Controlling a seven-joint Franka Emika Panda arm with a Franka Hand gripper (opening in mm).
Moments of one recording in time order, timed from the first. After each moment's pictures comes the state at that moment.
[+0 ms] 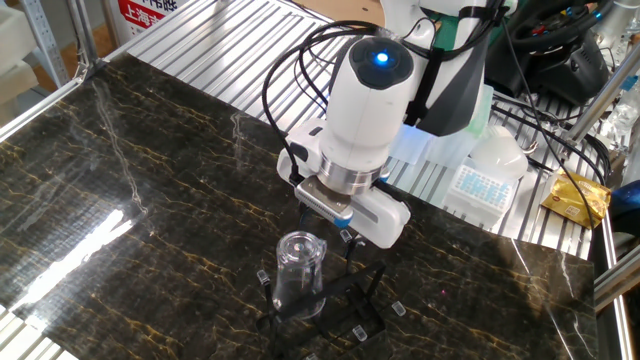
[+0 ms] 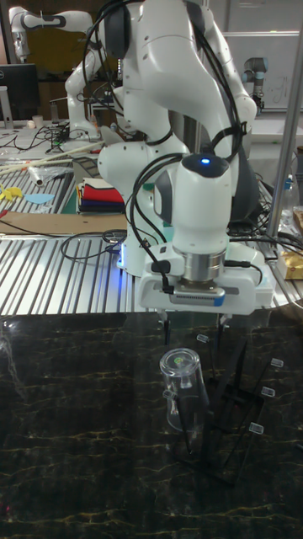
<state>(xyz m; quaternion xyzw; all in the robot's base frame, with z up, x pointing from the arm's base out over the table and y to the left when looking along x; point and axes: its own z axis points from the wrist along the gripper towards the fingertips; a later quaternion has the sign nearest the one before) 0.524 0.093 0.205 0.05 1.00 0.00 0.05</state>
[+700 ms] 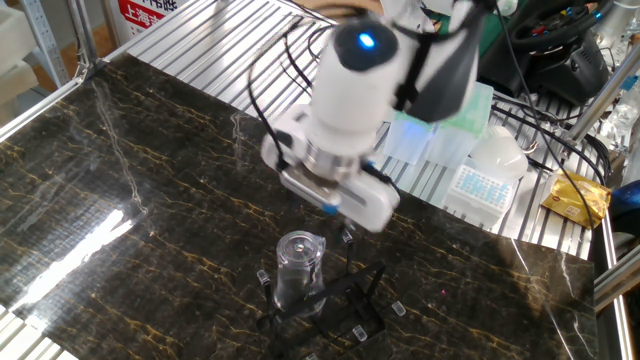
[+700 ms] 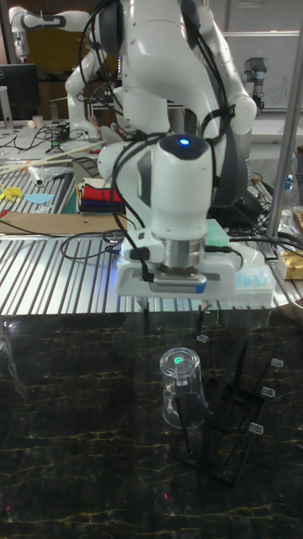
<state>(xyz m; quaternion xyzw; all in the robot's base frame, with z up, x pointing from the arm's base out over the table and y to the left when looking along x) 0.523 0.052 0.237 0.01 1.00 -0.01 0.02</state>
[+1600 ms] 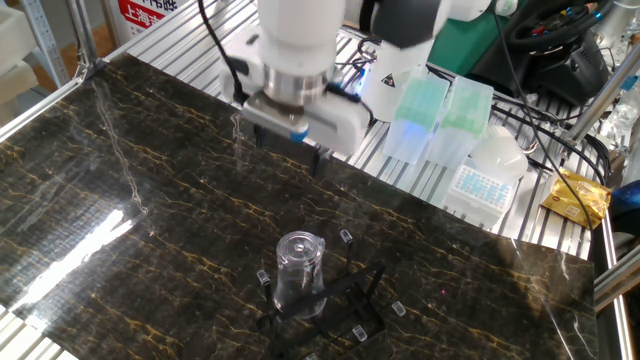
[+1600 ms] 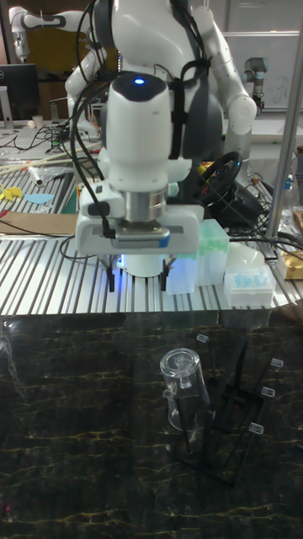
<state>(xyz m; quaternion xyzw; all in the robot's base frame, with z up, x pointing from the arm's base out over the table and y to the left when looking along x) 0.492 -0.011 0.310 -0.04 1.00 -0.02 -0.04</state>
